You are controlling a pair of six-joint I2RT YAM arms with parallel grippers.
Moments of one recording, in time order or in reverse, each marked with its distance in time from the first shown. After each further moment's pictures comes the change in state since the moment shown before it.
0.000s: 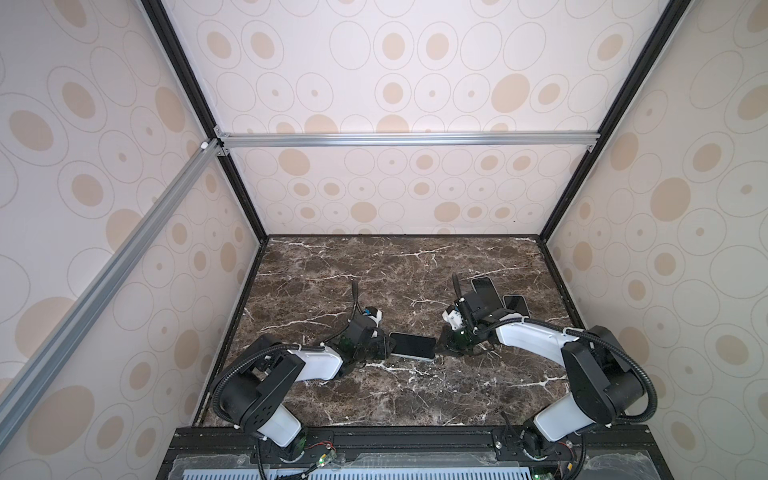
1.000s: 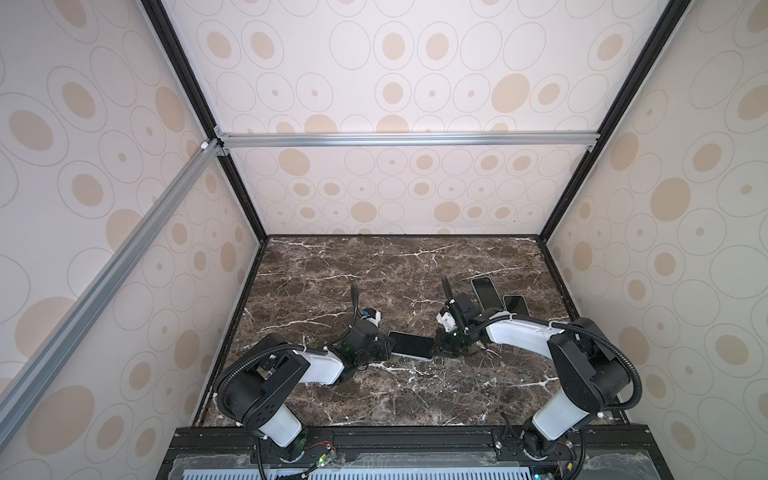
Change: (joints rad) left arm -0.043 0.017 -0.052 0.120 -0.090 -0.072; right arm 0.064 0.087 0.050 -0.029 0.078 -0.029
